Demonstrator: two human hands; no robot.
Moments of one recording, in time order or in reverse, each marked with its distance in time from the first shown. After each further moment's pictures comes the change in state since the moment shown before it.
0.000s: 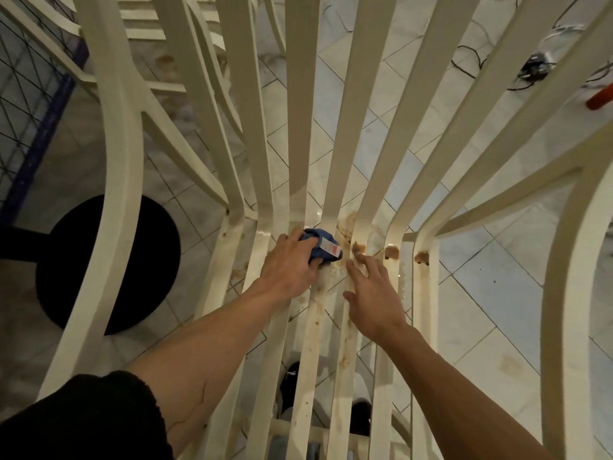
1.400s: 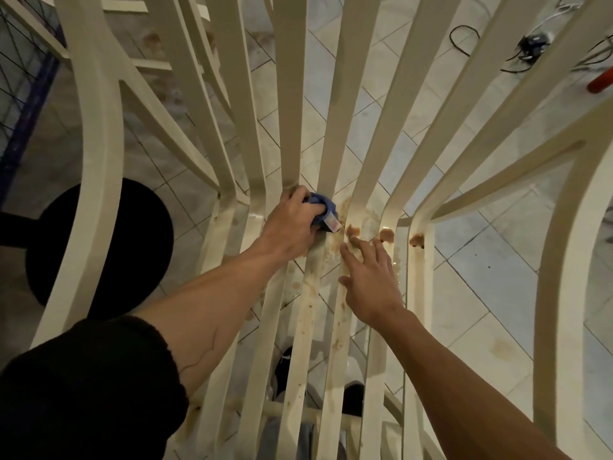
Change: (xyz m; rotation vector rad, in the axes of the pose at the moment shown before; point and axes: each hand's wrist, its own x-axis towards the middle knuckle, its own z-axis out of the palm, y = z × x) left_hand 0.027 0.007 -0.013 0.005 0.106 0.180; right_hand -0.001 0.003 0.000 -0.110 -0.051 0.026
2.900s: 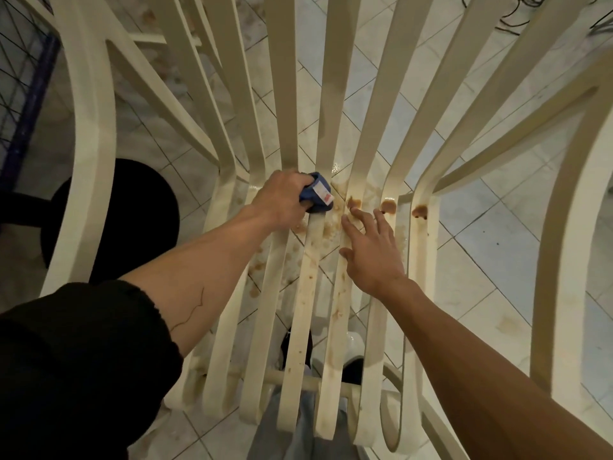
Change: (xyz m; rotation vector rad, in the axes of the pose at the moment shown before) left_hand 0.000 -0.008 -0.005 -0.012 -0.135 -0.087; right_hand 0.000 0.009 0.008 0.036 0.029 -0.034
